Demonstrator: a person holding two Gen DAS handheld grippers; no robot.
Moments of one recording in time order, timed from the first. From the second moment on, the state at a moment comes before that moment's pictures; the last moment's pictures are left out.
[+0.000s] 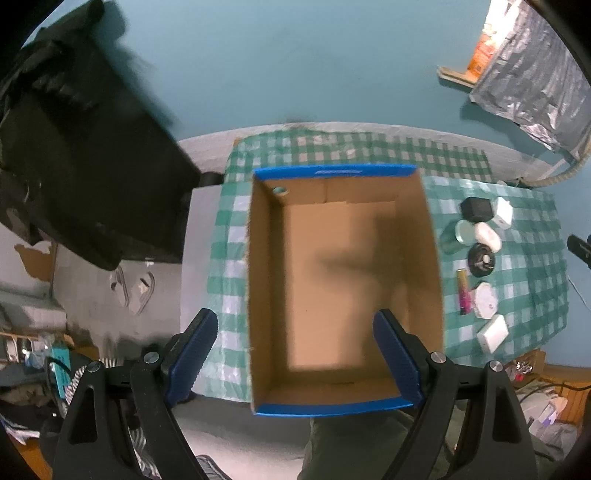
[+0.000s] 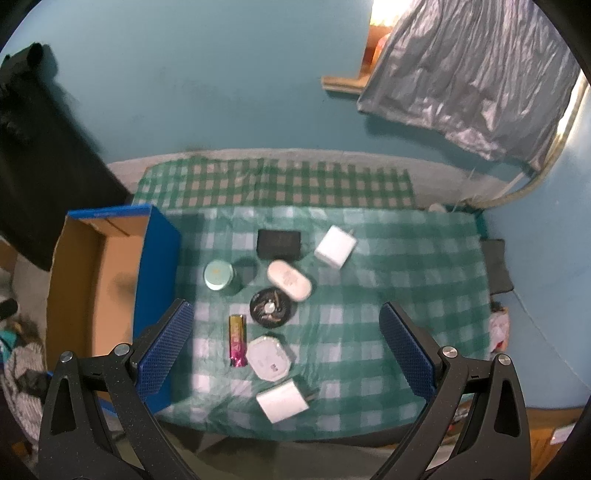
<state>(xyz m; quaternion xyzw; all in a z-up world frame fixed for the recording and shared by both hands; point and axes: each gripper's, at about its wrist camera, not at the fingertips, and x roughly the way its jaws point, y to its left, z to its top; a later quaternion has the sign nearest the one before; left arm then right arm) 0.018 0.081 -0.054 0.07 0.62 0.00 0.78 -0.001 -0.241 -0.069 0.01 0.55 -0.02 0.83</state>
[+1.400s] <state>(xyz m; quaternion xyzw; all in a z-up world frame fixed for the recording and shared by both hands) -0.009 0.156 -0.198 0.02 0.71 0.00 0.70 -0.014 -0.216 -0.288 -0.10 0.69 0.11 0.71</state>
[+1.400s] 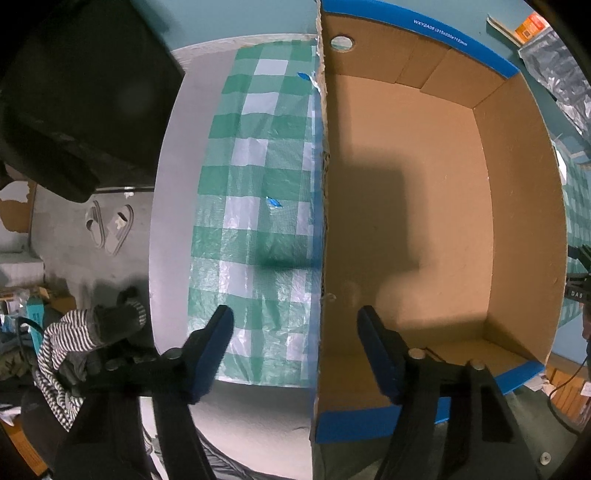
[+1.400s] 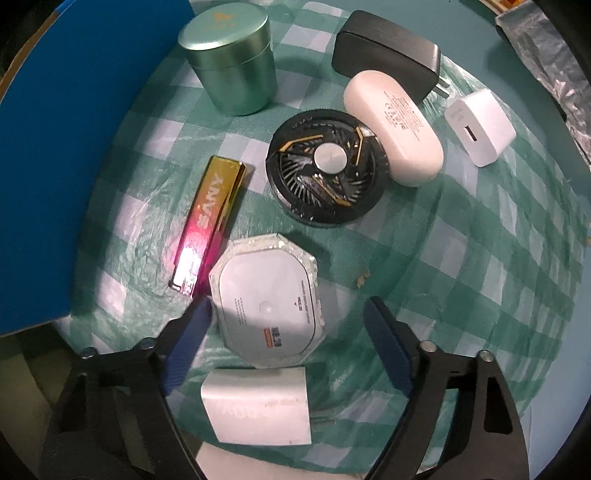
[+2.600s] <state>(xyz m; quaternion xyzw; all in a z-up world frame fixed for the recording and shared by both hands) -0.016 0.155 -0.208 0.01 0.72 -0.01 0.69 0.027 -0.171 -0.219 -0.05 0.66 0.10 0.74</state>
